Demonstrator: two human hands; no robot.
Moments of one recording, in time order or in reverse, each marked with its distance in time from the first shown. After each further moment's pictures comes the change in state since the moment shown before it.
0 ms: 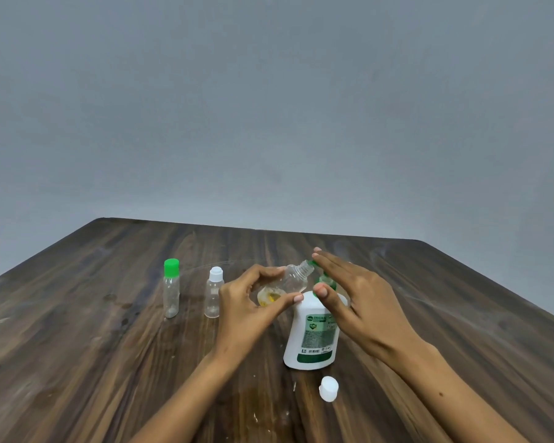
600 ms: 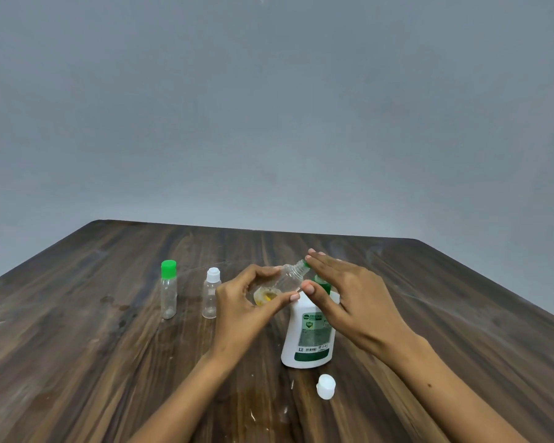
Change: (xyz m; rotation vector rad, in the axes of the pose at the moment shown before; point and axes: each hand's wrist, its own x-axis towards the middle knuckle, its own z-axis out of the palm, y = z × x) left_hand 0.000 0.000 0.000 -0.016 -0.004 0.005; right_hand 0.003 -0.011 -0.005 -0.112 -0.042 -0.005
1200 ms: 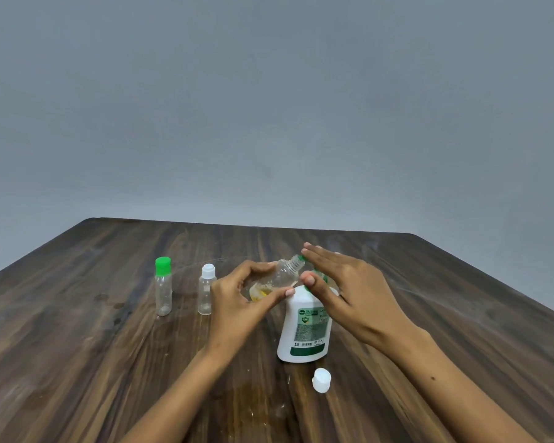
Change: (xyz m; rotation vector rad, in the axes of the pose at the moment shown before) left_hand 0.000 0.001 0.000 0.028 -0.001 0.012; right_hand 0.000 0.001 -0.004 0.010 -0.009 0.010
